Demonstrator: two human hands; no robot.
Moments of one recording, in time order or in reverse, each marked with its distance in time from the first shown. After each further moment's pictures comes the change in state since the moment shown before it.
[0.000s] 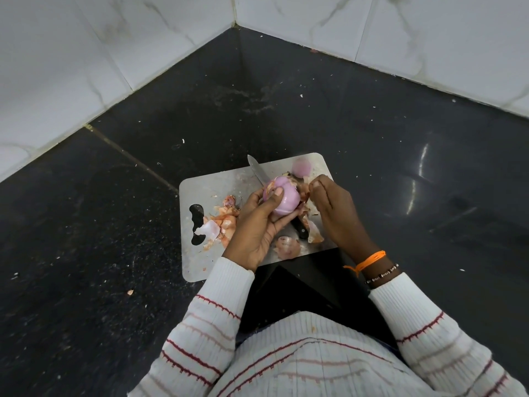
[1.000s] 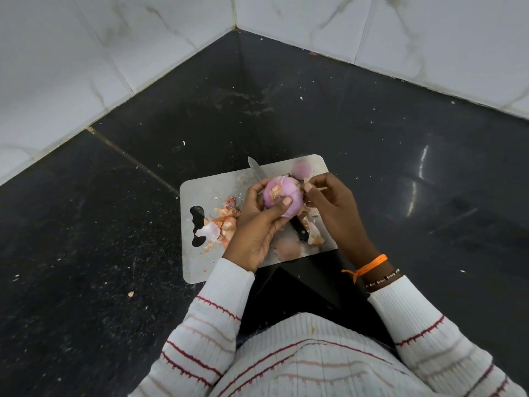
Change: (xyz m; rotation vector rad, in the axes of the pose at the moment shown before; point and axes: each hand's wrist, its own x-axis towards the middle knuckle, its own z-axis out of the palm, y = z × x) left_hand -0.001 0.000 -0.003 0.217 -0.013 0.119; right_hand -0.003 -0.009 0.001 0.255 0.062 0.095
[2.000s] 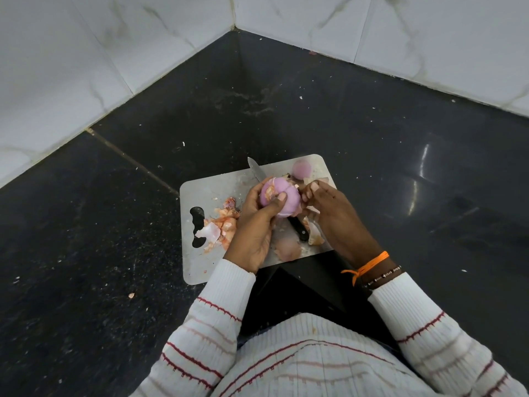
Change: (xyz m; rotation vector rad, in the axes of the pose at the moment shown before) left_hand 0.003 -0.003 0.001 0.030 0.039 0.034; right_hand 0.000 0.005 0.001 0.410 -0.161 0.240
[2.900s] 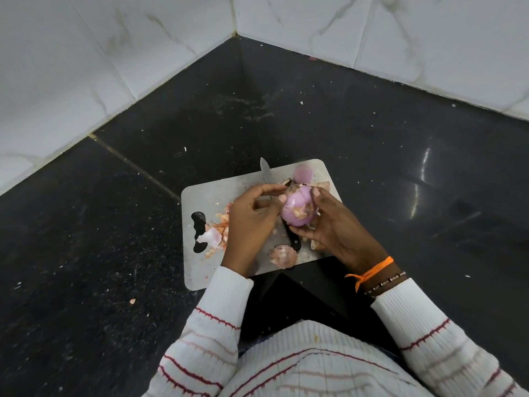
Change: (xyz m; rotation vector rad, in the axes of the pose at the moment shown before) left_hand -0.011 0.018 0.000 0.659 0.084 0.398; right_hand -0.002 -0.003 -0.001 0.298 -0.042 0.241
